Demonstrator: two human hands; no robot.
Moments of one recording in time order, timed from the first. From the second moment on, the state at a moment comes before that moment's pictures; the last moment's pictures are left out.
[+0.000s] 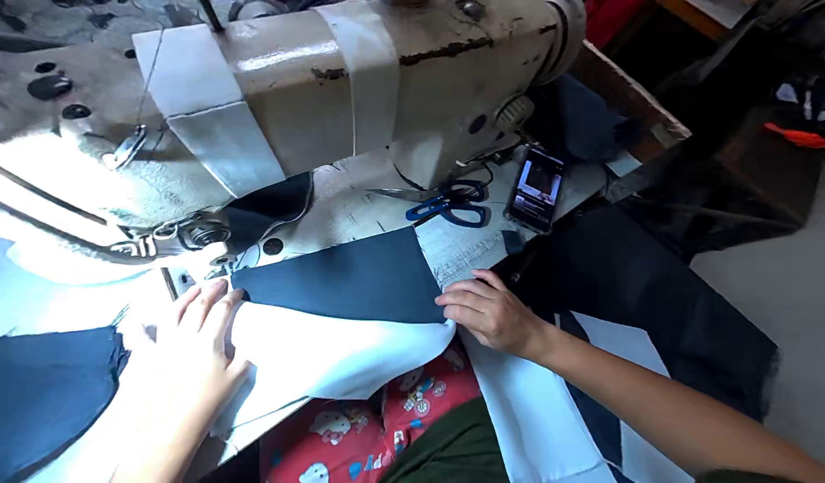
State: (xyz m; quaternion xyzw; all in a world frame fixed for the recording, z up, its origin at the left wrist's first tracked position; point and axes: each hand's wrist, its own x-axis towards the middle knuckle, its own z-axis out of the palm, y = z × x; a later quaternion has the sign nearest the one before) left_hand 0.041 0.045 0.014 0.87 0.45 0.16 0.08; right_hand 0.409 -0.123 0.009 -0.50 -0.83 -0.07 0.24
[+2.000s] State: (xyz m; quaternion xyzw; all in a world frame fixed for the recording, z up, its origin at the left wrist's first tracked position) left_hand 0.056 0.044 0.016 0.87 0.46 0.15 0.05; right_hand 0.424 -0.101 0.012 -0.52 -0.82 -0.07 0.22
